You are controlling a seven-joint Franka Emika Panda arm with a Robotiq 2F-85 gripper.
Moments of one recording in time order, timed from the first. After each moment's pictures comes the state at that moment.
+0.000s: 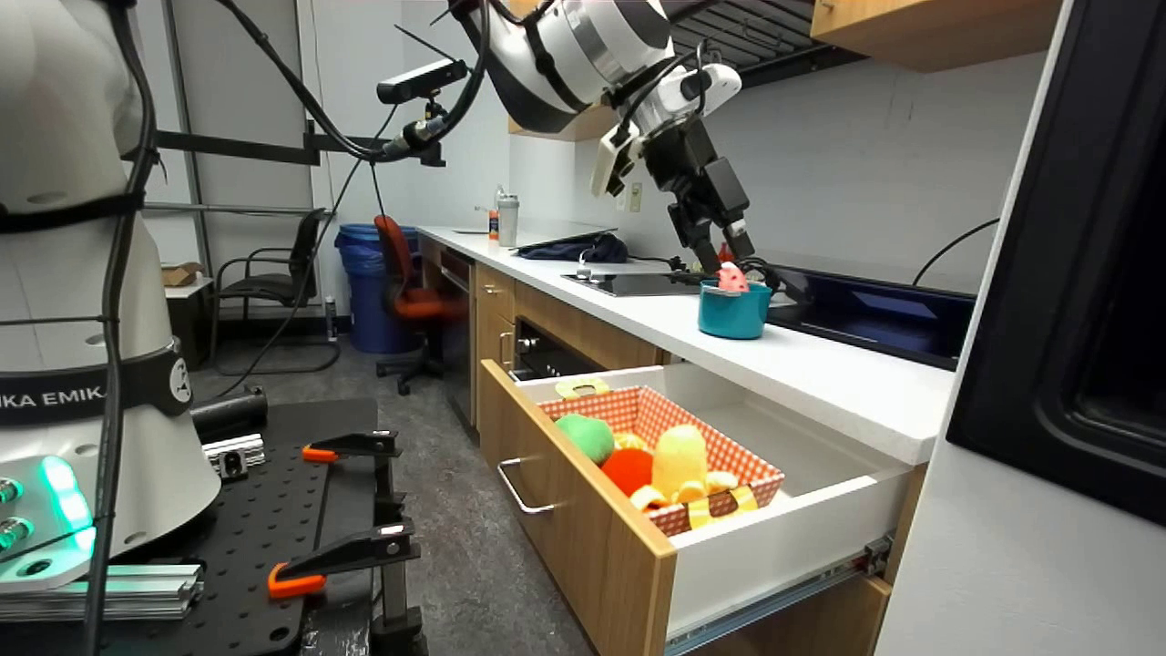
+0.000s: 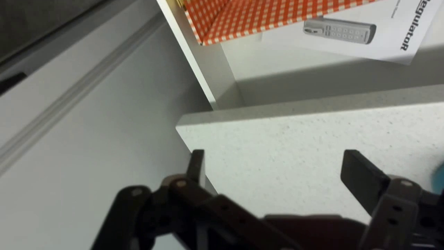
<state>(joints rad) 0.09 0.05 0.00 -2.27 -0.82 2.51 0.96</state>
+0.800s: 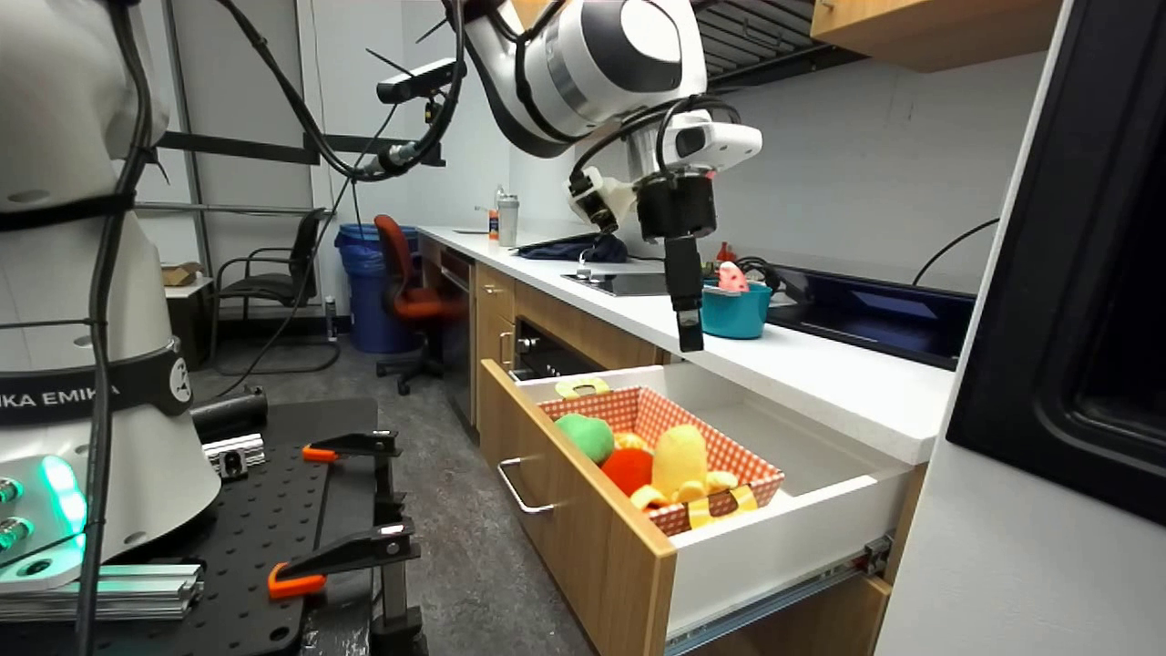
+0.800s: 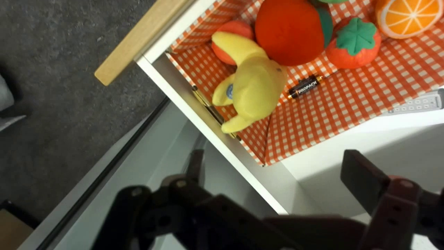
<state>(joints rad) -0.01 0.06 -0.06 -2.41 -0.53 2.51 0.95</state>
